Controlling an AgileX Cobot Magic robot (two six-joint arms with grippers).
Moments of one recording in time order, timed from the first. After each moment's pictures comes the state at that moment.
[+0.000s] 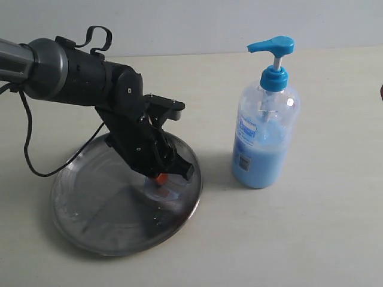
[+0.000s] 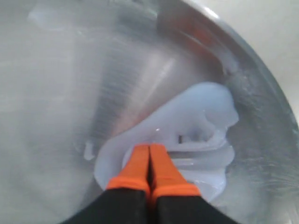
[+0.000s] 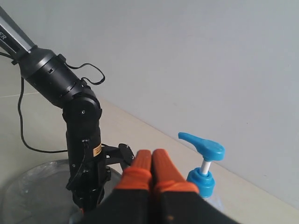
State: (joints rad) left arm -0.67 2.07 -1.23 -0.19 0.66 0.05; right arm 0.88 0.33 -0.34 -0.85 0.21 0.64
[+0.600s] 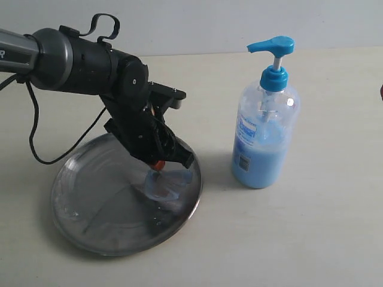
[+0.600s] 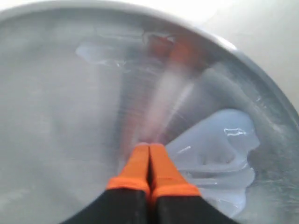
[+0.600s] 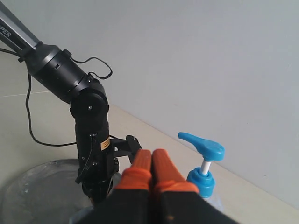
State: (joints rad) left arm -0.67 2.07 -1.31 -0.07 0.70 -0.03; right arm 0.88 0.33 -0.34 -0.85 0.21 0.64
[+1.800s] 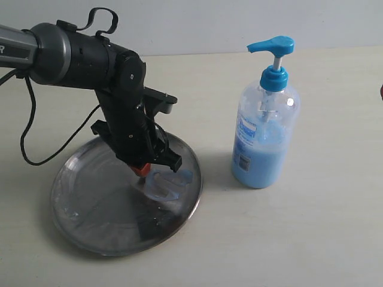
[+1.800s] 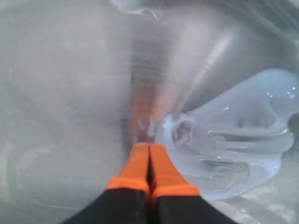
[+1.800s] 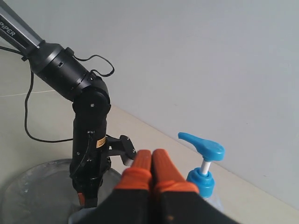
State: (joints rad) left arm -0.65 2.08 -1.33 -0.02 0.85 -0.07; right arm 0.88 0.33 -0.34 -0.85 0.21 0.64
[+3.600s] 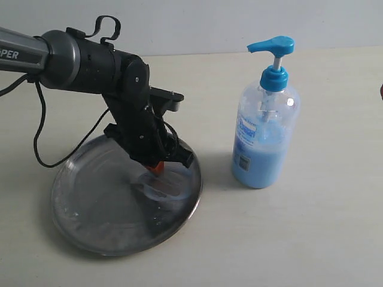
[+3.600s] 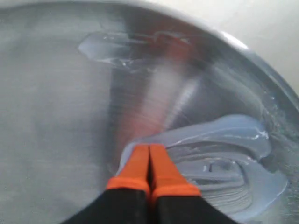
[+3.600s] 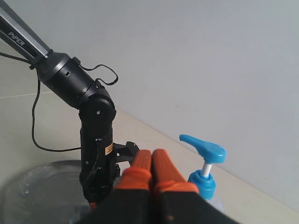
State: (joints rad) left arm -0.65 2.12 -1.35 -0.11 0.75 -0.04; right arm 0.88 0.33 -0.34 -0.85 0.21 0.63
